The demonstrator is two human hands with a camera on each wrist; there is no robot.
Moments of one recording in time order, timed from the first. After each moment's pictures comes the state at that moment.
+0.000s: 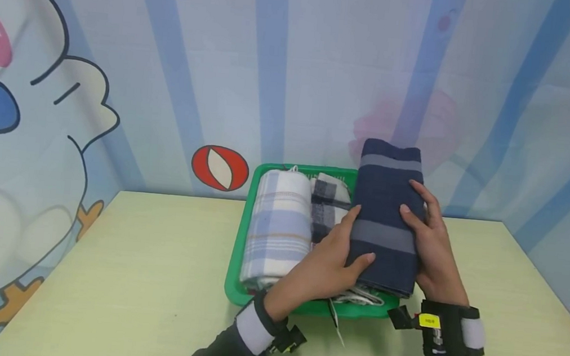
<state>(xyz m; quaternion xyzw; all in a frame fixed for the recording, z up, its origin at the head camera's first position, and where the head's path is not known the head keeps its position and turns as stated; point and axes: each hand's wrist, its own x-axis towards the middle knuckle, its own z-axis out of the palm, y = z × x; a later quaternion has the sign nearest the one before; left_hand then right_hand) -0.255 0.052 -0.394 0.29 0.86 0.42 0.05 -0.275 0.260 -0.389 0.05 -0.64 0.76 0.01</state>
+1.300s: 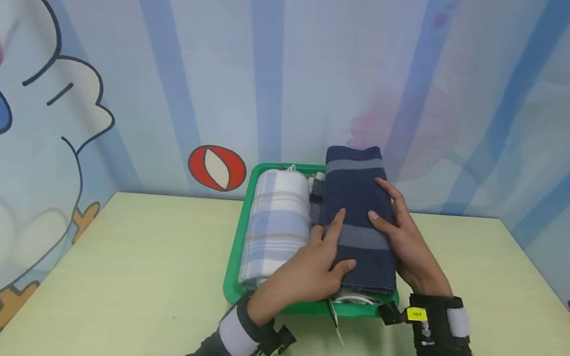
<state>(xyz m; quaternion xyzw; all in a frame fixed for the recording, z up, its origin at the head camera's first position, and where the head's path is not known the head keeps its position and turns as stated) -0.244 0.034 -0.380 0.24 0.89 0.37 0.10 -0.290 0.240 -0.391 0.12 -0.70 0.70 -0.08</state>
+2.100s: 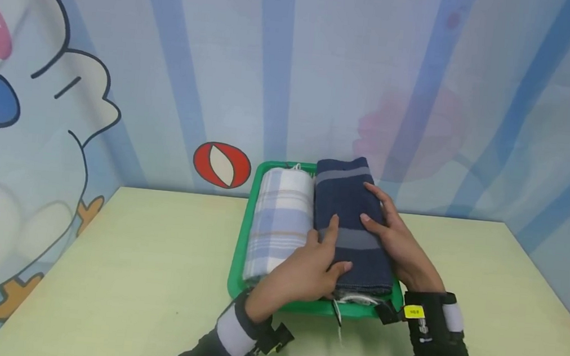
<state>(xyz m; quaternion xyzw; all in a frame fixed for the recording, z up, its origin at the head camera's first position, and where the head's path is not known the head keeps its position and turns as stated) -0.244 0.026 -0.382 0.21 0.89 0.38 0.15 -0.299 0.227 -0.397 0.11 -0.73 0.67 -0.12</state>
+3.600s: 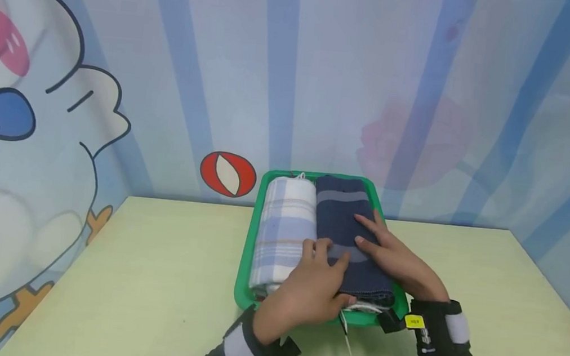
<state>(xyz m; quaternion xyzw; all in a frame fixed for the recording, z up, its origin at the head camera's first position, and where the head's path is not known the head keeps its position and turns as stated) -0.229 0.022 -0.382 0.31 0.95 0.10 0.03 -0.289 0.221 -0.395 0.12 -0.84 0.50 -0.16</state>
